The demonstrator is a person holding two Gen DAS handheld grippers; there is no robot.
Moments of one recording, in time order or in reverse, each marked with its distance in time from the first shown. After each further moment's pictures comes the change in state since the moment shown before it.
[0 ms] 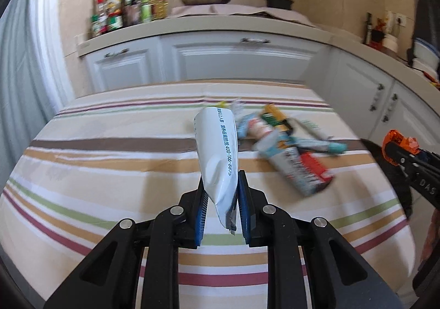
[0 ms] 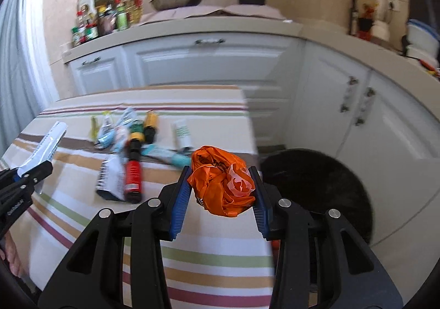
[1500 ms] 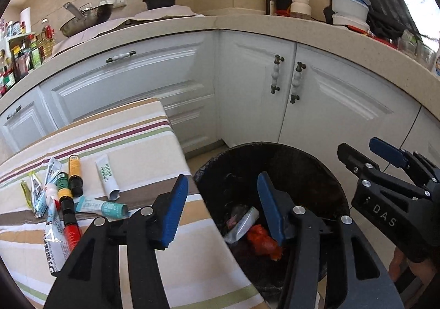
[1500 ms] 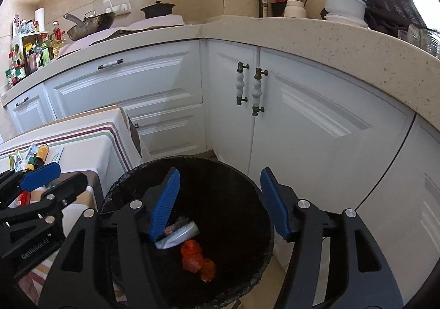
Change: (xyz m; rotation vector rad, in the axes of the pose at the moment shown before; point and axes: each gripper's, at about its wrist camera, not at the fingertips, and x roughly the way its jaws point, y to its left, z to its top) left arm 0.045 -0.231 0.035 0.250 -0.003 -0.288; right arm 0.004 -0.170 -0.015 0.195 -0.055 -0.258
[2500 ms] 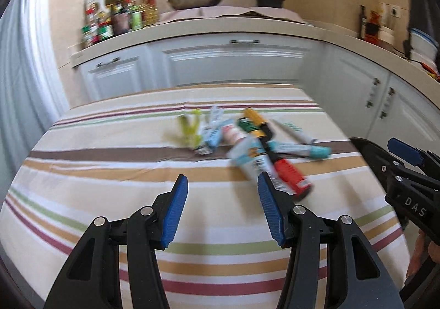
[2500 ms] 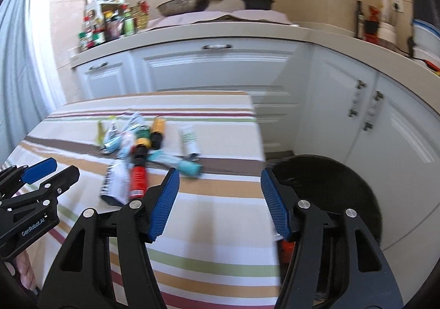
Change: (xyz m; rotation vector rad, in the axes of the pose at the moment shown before) left arm -0.094 0.169 -0.075 -0.231 0.013 0.336; right arm -0.042 0.176 -0.017 -0.209 0.044 0.341
